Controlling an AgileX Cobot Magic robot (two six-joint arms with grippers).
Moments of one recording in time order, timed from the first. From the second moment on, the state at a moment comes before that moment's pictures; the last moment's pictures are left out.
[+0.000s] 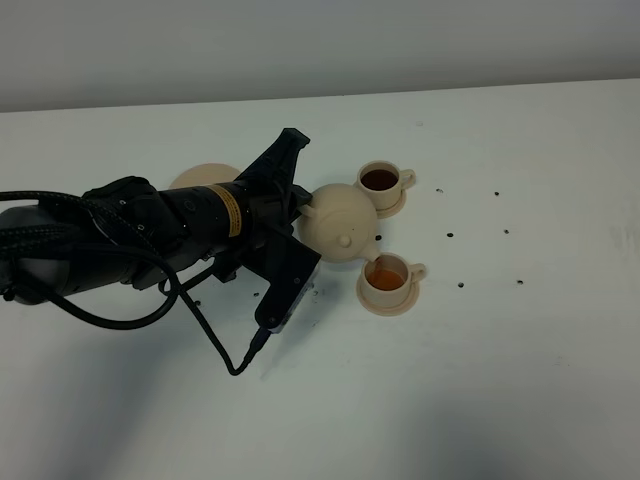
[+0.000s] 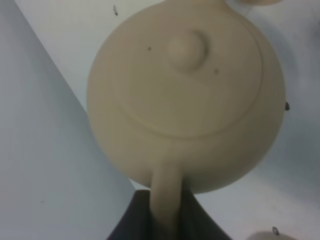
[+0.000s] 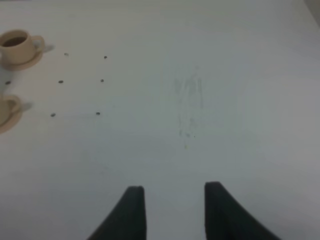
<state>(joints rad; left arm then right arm) -0.54 1.78 -0.95 0.53 -0.16 1.33 0.02 -0.01 -0.50 0.00 1.09 0.02</state>
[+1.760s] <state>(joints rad) -0.55 1.78 -0.95 0.53 -0.18 1.44 0.02 -0.01 -0.50 0.00 1.09 0.02</state>
